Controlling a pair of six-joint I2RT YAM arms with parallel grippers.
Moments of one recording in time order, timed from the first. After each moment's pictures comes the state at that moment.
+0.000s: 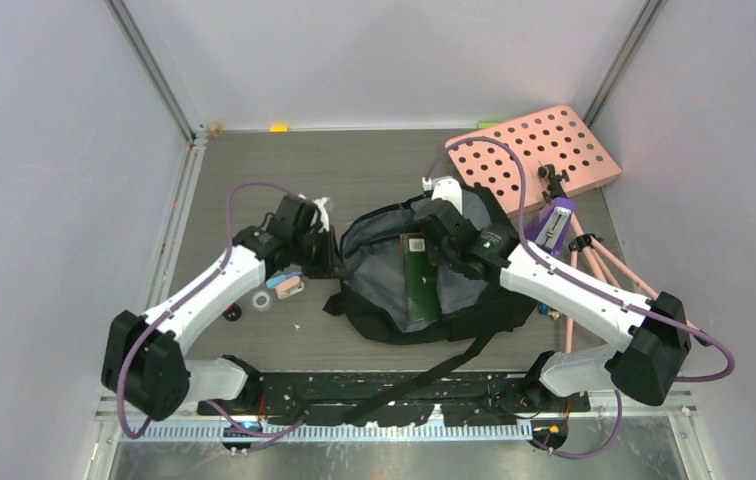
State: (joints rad) left arm -0.55 1.23 0.89 -0.57 0.29 -0.61; right arm 0.85 1.32 1.11 -0.66 0.50 0.47
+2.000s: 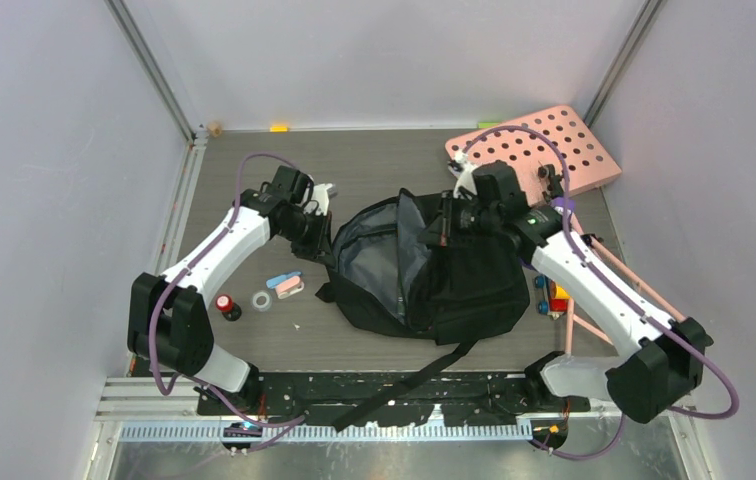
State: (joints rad) left arm -0.36 1.49 1.19 -0.84 0.42 -0.18; right arm 0.46 1.23 1.12 -0.57 -0.37 0.51
